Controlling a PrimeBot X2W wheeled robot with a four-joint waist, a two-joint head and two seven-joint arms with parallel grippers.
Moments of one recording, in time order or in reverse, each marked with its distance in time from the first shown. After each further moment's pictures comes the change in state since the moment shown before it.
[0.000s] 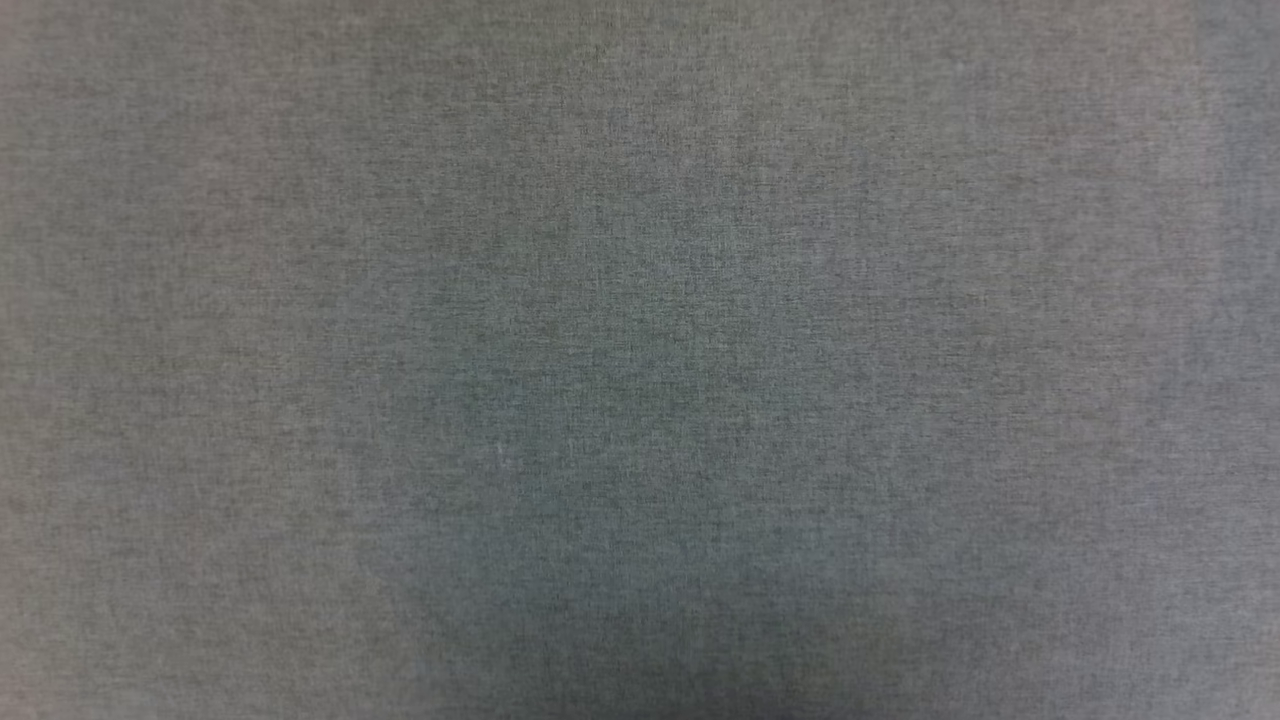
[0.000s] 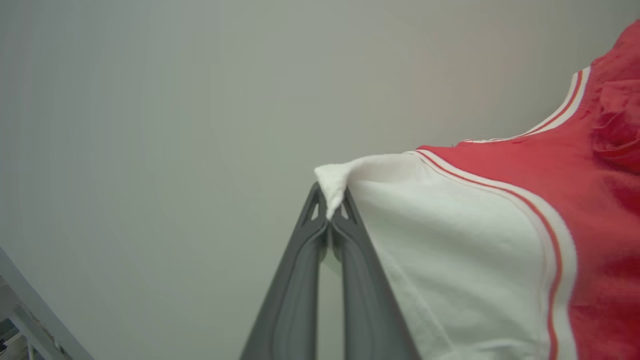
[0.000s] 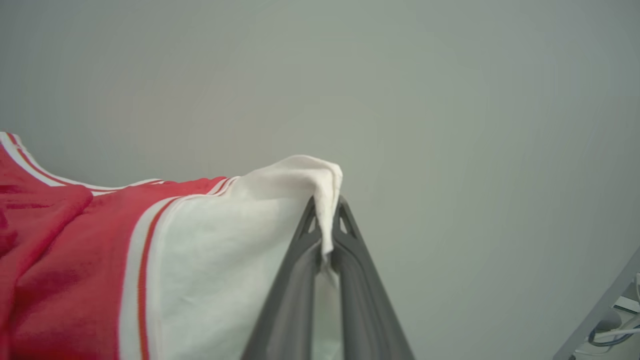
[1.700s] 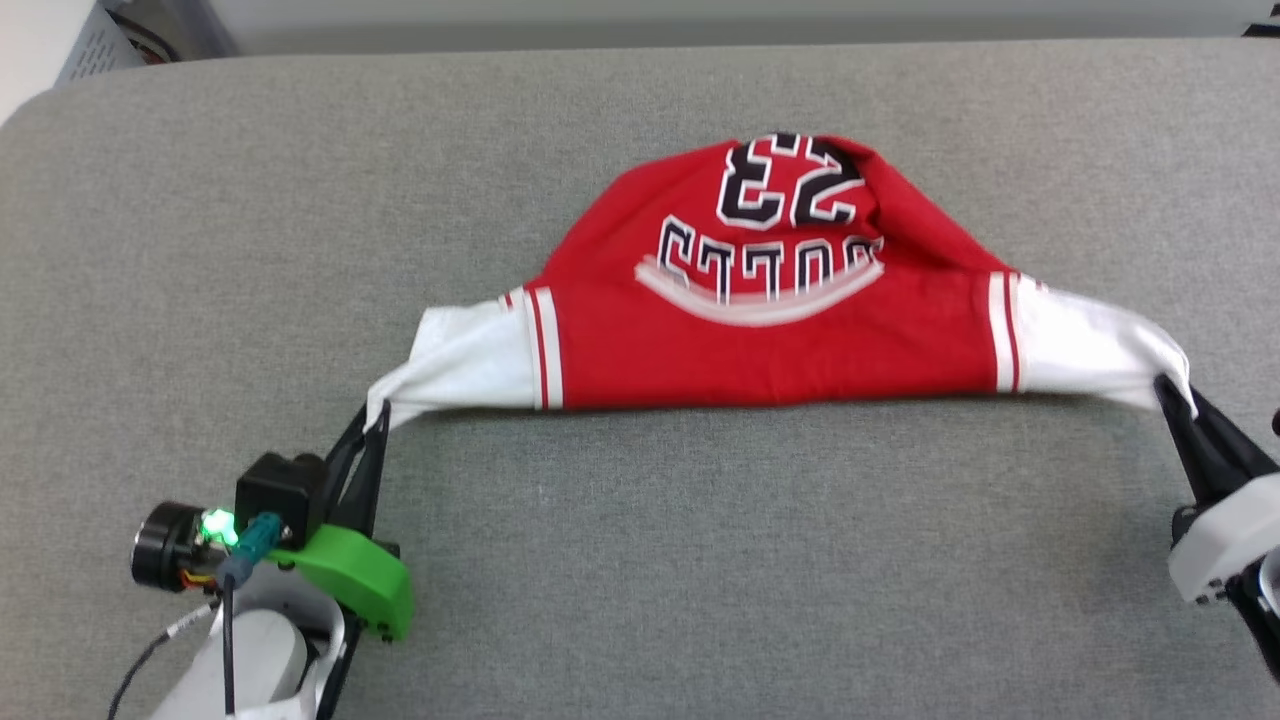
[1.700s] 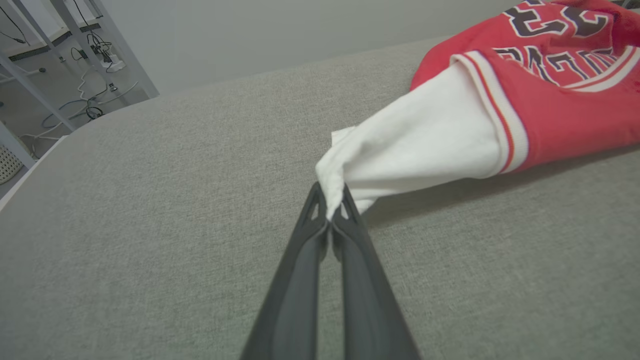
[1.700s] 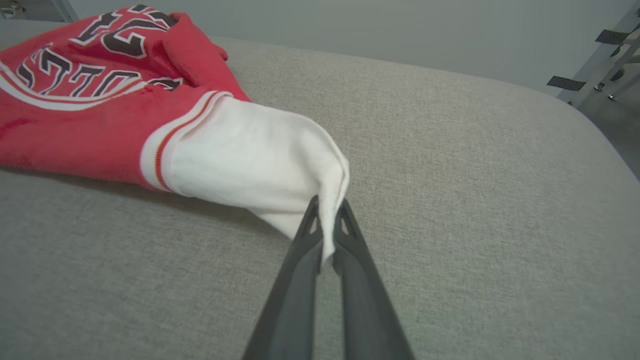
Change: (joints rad) left arm 1.736 0.062 0.416 -0.610 0.149 0.114 -0.018; right arm 1.613 0.014 -0.070 -0.352 0.227 0.000 -0.181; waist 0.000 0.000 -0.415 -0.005
